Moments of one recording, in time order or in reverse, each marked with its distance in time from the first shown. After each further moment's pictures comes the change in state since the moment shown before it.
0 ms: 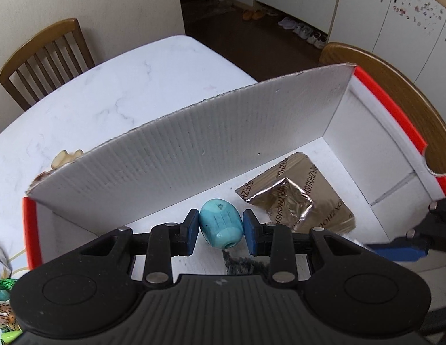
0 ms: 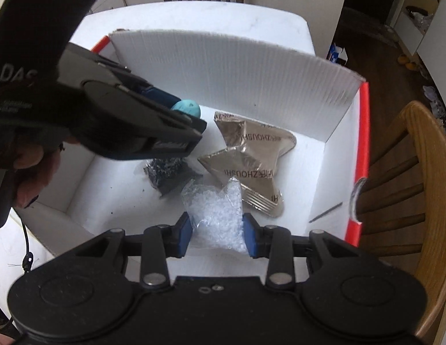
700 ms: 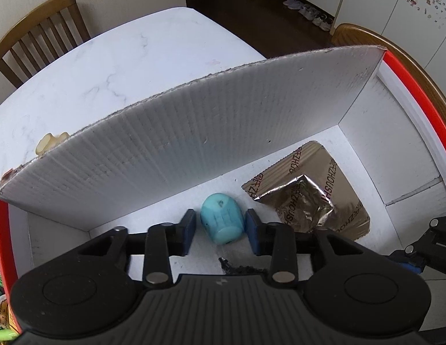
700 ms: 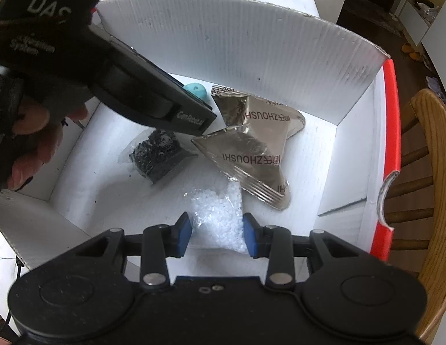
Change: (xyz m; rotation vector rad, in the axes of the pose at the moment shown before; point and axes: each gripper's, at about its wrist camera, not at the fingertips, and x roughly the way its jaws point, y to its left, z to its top) left arm 0.023 0.004 0.006 -0.027 0.100 -0.013; right arm 0.026 0.003 0.000 -0.010 0.077 -0.019
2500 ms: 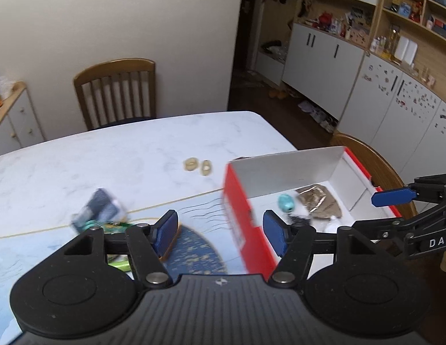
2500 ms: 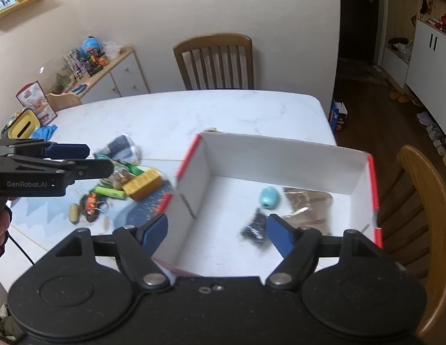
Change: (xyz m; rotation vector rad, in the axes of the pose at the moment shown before) left arm -0.235 0.139 -0.159 -0.182 -0.421 -0.013; right arm -0.143 0.099 -0.018 0.105 -0.414 0.081
